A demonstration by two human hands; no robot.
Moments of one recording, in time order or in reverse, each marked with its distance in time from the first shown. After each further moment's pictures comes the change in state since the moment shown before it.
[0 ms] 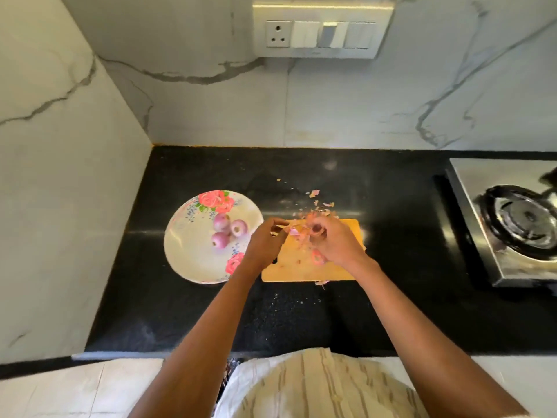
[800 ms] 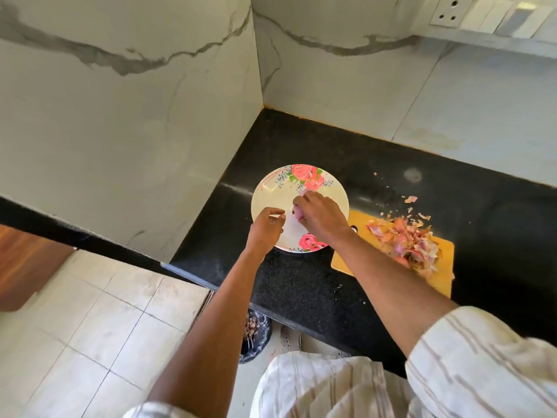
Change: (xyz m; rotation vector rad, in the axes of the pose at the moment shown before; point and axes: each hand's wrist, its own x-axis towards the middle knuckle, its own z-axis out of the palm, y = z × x) left_hand -0.037 -0.075 -0.086 -0.206 0.359 -0.364; right_hand 0.068 -0.098 0.120 -0.599 -0.101 -0.648
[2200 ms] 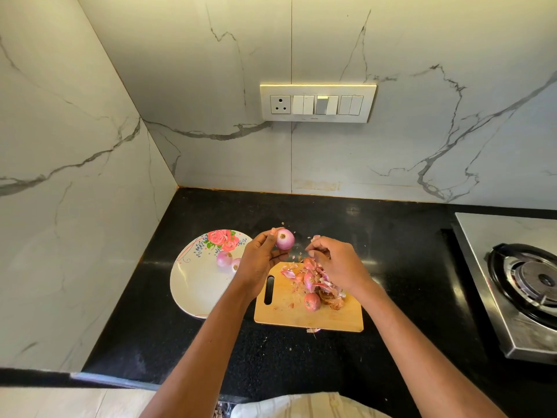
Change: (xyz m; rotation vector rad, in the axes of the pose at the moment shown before) left_hand -0.070 0.138 0.130 -0.459 -0.373 0.193; right_hand -0.167 0.132 -0.109 0.658 0.296 0.486
